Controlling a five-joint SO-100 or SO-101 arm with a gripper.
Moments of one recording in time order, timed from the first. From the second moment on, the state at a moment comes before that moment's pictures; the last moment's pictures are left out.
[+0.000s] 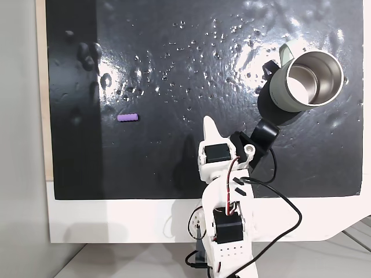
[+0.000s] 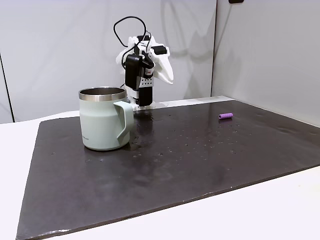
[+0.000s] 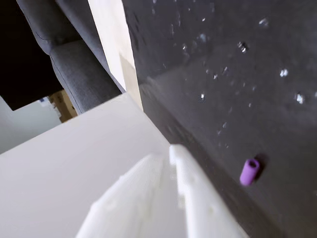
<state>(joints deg) -10.9 178.7 154.7 53.1 3.0</state>
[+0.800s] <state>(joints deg) -28.5 107.0 82.2 88.0 30.2</state>
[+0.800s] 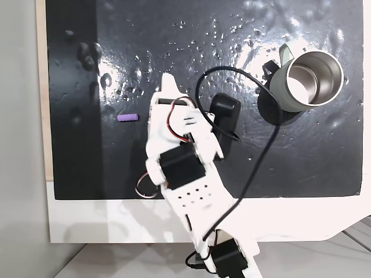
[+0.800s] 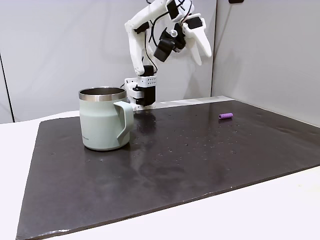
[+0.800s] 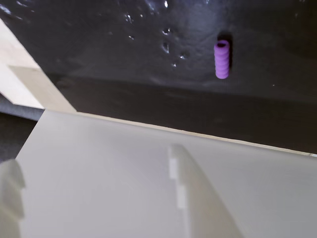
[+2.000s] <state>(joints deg) -42.2 60.6 65.0 84.1 43.3</state>
